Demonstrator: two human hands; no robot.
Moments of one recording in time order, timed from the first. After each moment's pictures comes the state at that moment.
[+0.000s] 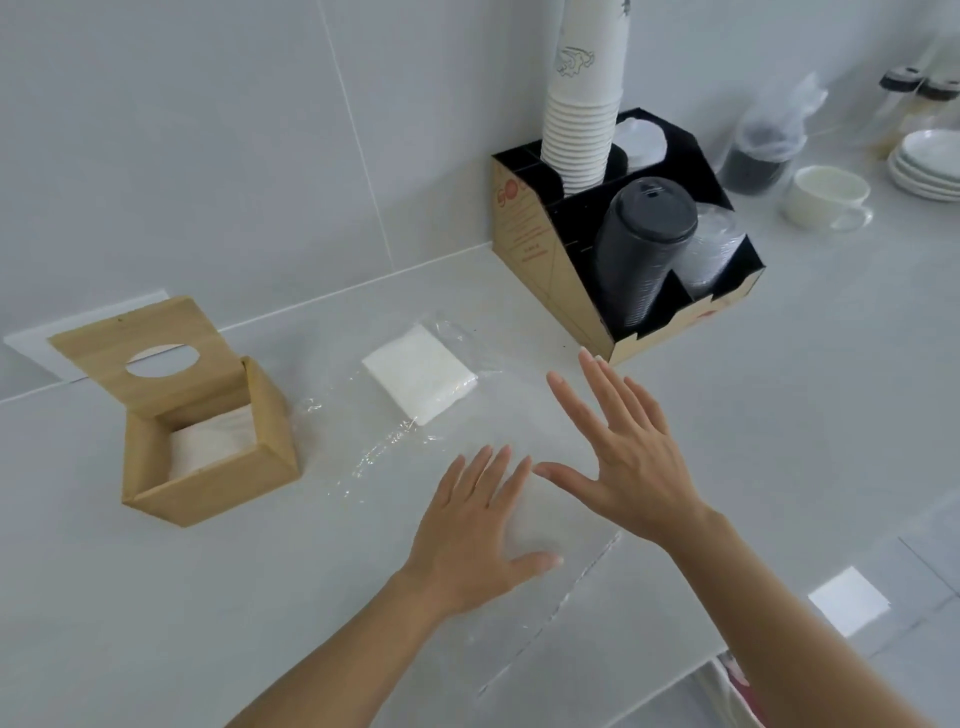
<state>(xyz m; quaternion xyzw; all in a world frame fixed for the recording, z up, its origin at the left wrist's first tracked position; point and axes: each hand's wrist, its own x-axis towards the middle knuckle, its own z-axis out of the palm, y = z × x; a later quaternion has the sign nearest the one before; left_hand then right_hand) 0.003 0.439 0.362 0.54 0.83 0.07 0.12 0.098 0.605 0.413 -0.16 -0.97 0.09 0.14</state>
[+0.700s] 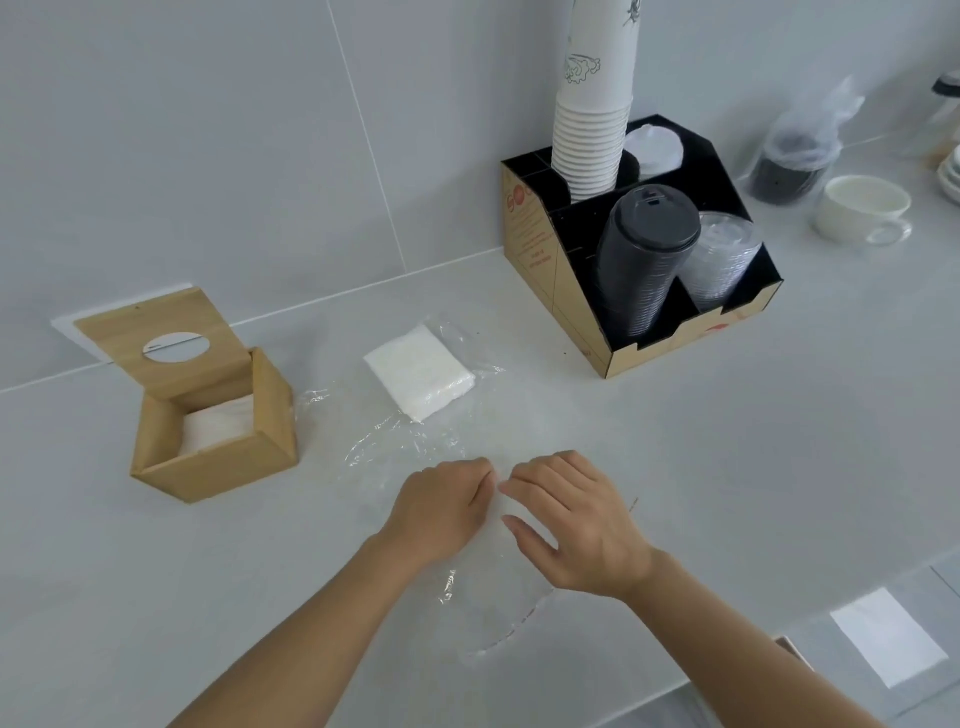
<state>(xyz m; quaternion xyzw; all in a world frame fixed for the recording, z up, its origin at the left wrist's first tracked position) -0.006 0.460 0.395 0.42 0.88 0.13 0.17 0.107 0.588 0.386 0.10 -0.92 0.18 0.33</state>
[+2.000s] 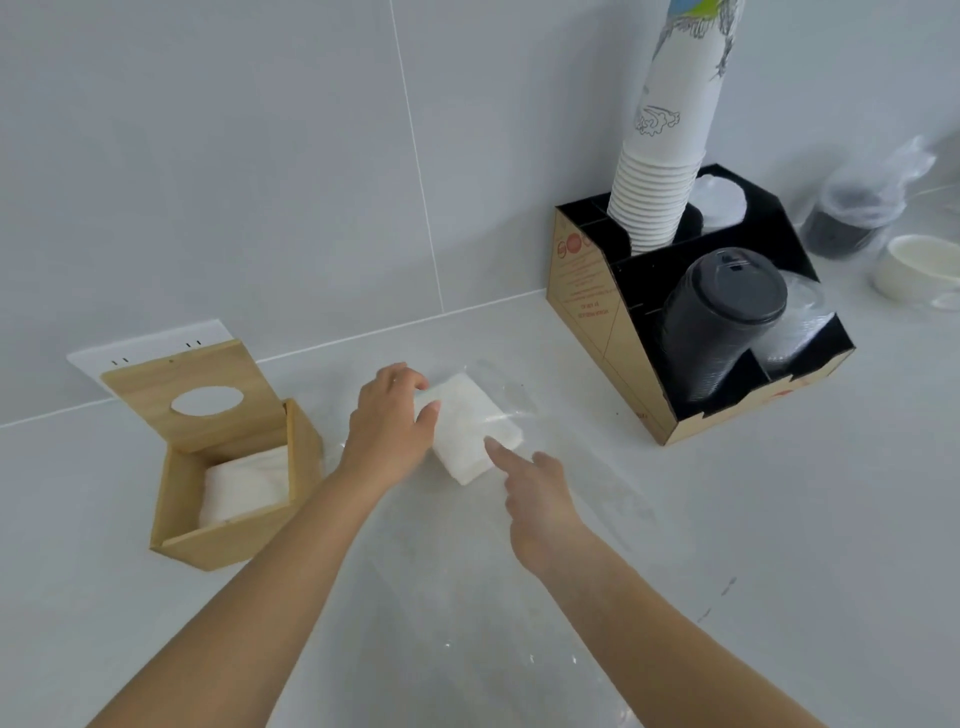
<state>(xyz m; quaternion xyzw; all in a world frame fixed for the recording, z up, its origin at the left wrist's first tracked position) -0.151 0.458 0.429 0.26 0.93 0.27 0.07 -0.035 0.556 0.393 -0.45 -0.40 0.80 0.03</state>
